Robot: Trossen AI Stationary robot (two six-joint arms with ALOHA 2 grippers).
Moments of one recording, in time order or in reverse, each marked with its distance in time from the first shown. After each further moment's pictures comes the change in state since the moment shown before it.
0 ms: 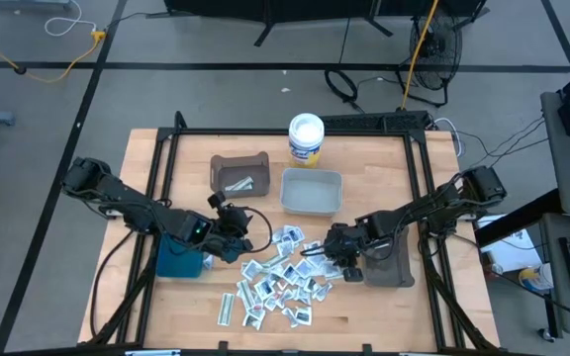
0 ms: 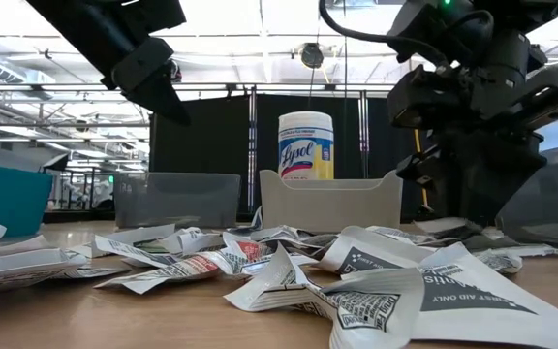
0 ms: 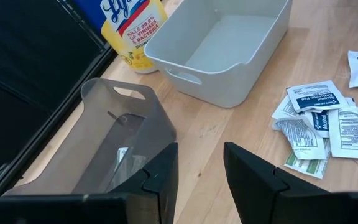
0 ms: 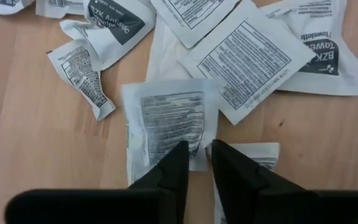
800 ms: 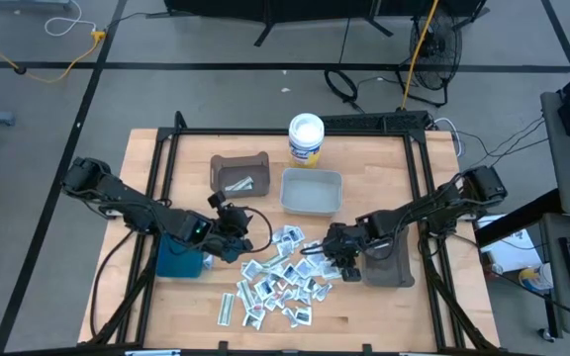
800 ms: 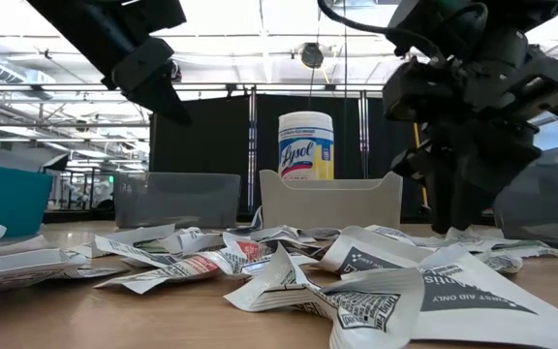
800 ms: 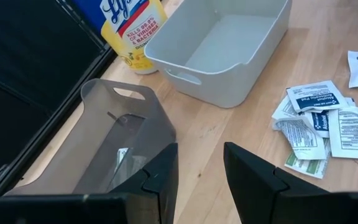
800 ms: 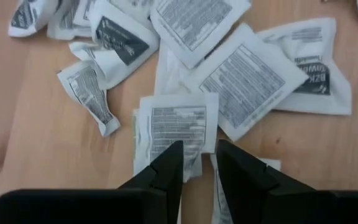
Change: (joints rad) left arm 0.000 0.000 0.000 0.003 0.000 0.005; right arm 0.000 -0.007 0.000 0.036 0.000 0.019
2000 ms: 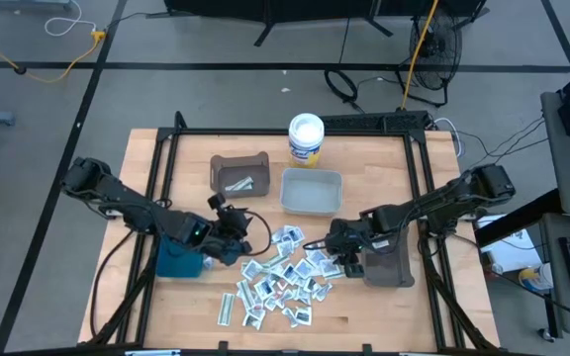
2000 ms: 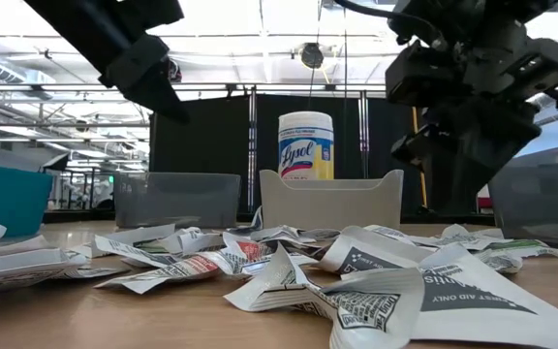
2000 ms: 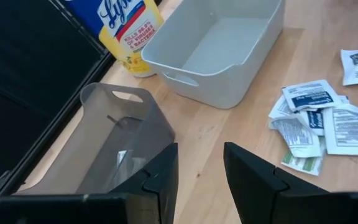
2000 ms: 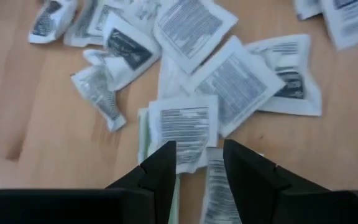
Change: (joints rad) left arm -0.012 0.000 0.000 0.001 -0.011 0.015; right arm -0.028 -0.075 0.000 -0.057 -0.008 -0.037
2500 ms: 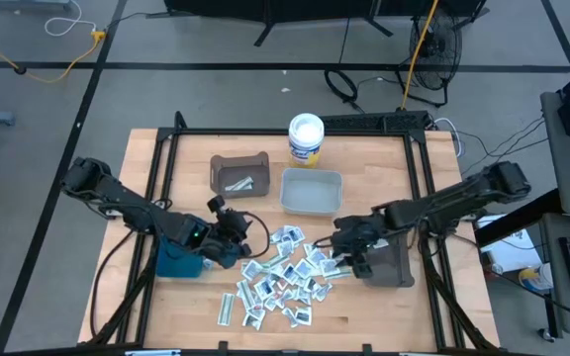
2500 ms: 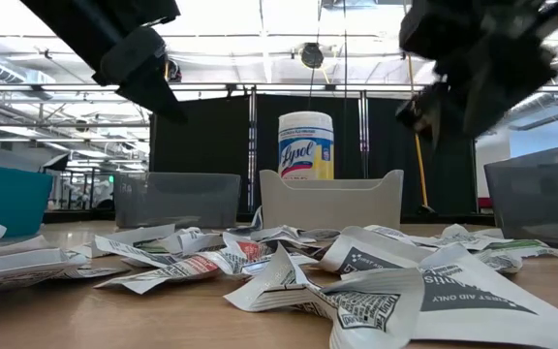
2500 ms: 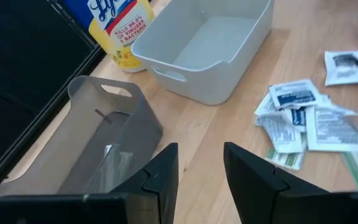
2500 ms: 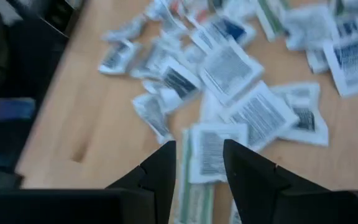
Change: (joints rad) left arm -0.031 0.000 0.000 -0.011 0.022 -0.055; right arm 0.008 -0.137 -0.001 -0.011 -0.066 -0.011
